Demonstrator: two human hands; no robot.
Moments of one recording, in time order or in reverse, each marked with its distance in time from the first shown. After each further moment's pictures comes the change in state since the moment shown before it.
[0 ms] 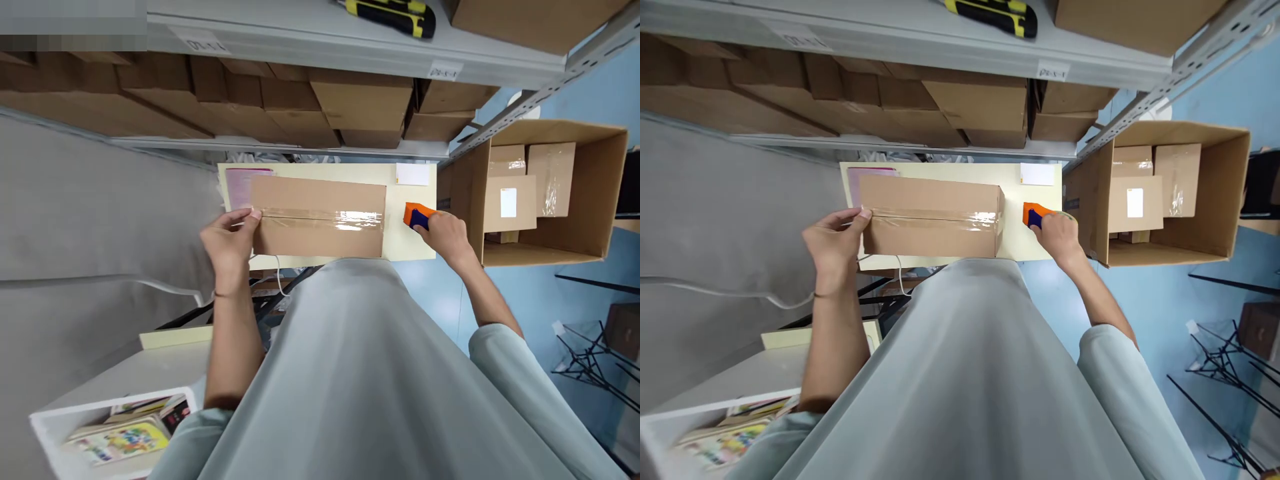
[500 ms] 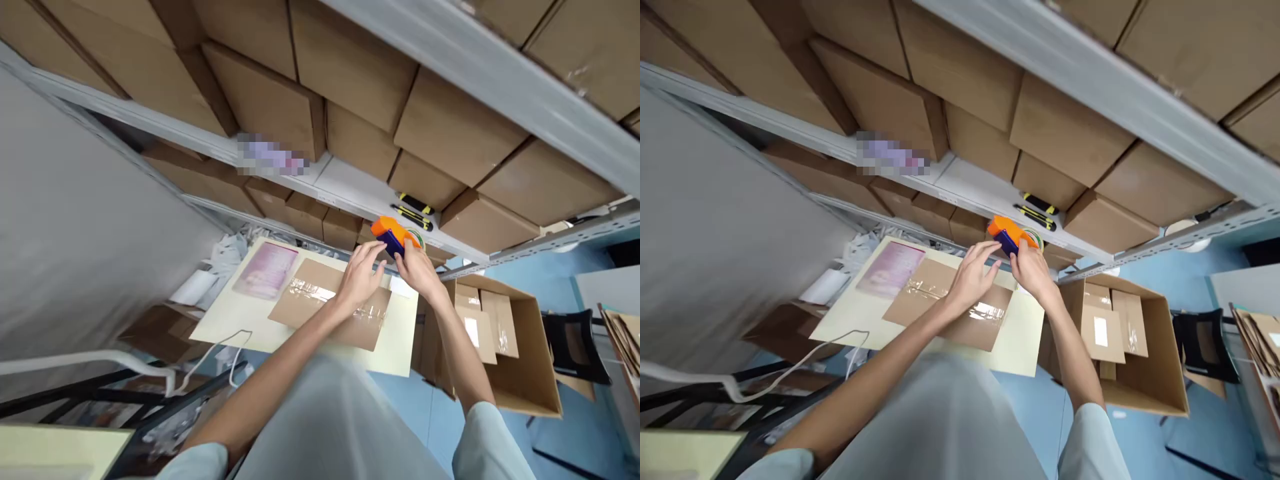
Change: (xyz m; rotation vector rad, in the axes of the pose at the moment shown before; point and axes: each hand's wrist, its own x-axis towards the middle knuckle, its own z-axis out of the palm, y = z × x) left_hand -0.054 0.173 0.063 -0.286 -0.105 0.981; right_hand 0.030 -0.075 -0.166 0.107 0.587 -0.548
